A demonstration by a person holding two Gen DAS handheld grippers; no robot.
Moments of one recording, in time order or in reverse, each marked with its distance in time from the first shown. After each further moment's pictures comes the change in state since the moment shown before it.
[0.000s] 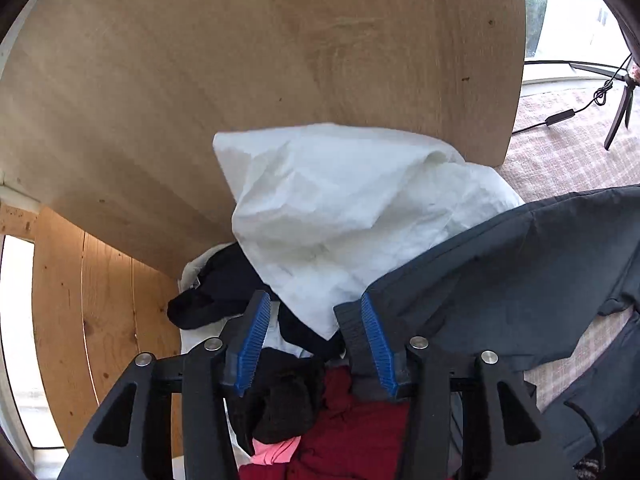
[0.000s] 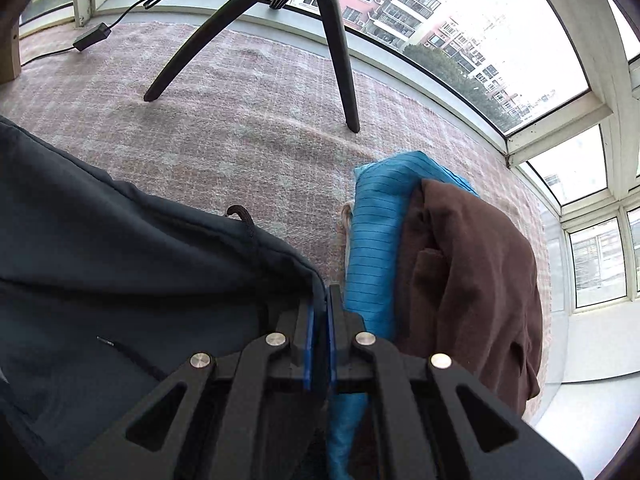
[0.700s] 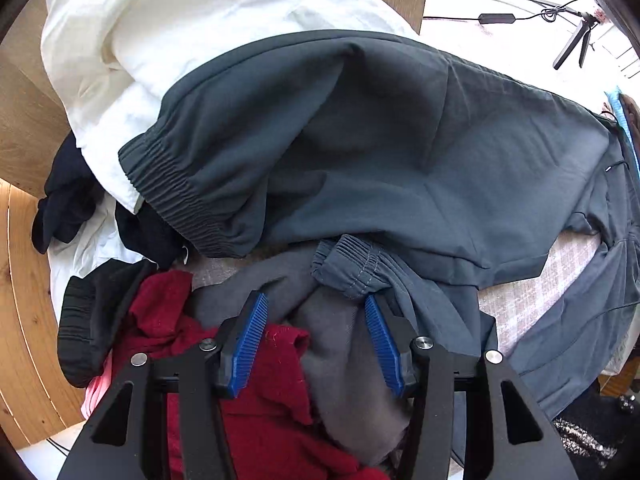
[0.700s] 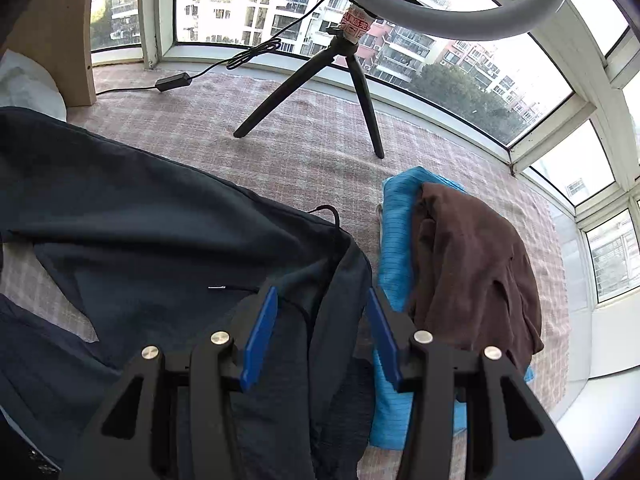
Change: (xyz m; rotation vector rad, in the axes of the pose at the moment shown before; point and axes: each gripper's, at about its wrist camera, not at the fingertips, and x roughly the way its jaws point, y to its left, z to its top) left arm 0.061 -0.084 -0.065 0.017 0.180 -0.284; right arm -0.115 0.020 -0.054 0.025 -0.134 0.125
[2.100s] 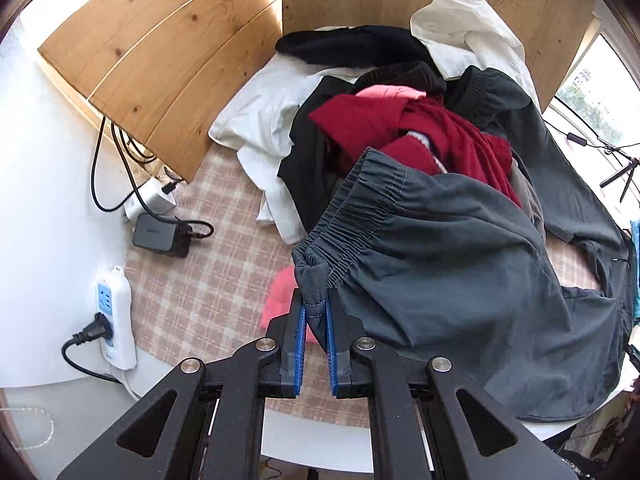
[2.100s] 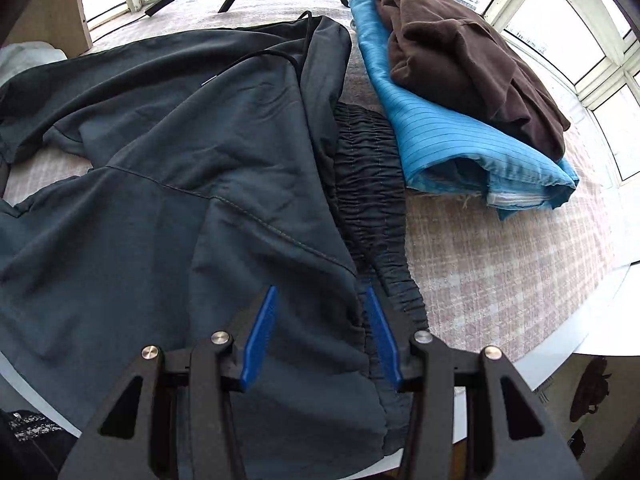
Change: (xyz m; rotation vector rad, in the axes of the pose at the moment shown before) left arm -0.081 0.109 -0.277 -0.592 -0.208 0.047; right arm -0.004 -0.001 -0.192 0.218 0.177 0.076
